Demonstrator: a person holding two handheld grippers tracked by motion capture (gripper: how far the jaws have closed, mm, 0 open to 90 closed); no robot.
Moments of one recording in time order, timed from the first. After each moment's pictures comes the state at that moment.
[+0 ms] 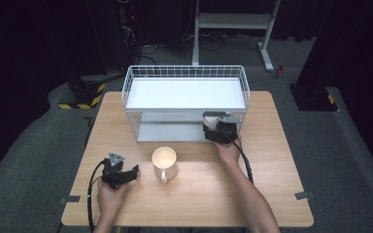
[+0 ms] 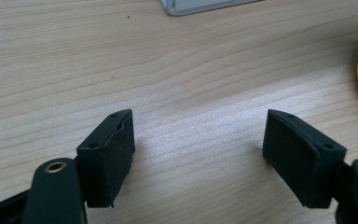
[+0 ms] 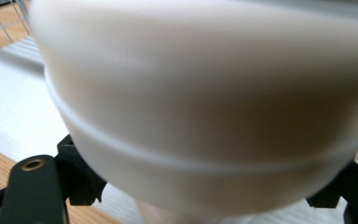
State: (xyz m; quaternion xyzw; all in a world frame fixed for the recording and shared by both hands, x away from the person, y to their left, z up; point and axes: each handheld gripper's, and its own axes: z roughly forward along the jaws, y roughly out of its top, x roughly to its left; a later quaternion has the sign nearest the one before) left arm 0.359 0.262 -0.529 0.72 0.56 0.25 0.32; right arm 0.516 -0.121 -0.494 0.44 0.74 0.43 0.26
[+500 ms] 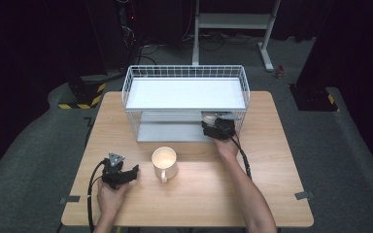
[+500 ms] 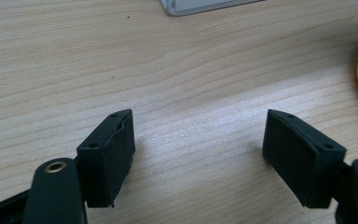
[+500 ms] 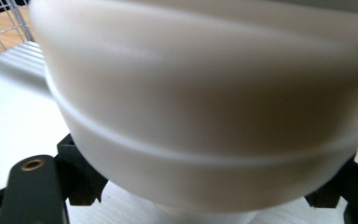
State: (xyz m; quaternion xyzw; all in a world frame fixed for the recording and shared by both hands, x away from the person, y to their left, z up) left arm 0.360 0.262 -0.529 0.72 0.56 0.25 0.32; right arm 0.533 -0.117 -0.498 0.44 0.73 0.45 0.27
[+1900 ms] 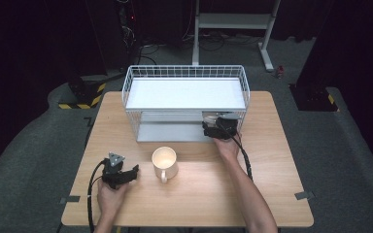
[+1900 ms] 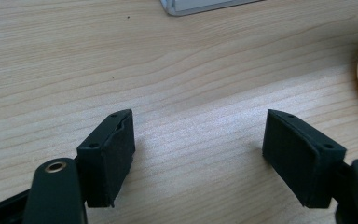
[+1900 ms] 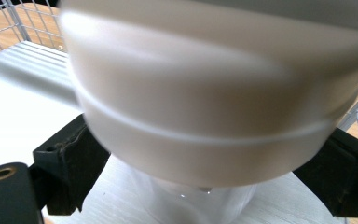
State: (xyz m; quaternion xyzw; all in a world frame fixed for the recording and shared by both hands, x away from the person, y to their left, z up) left arm 0.360 0.262 -0.529 0.72 0.56 0.25 0.32; right arm 0.529 -0.120 -0.492 0.44 0.73 0.44 0.27
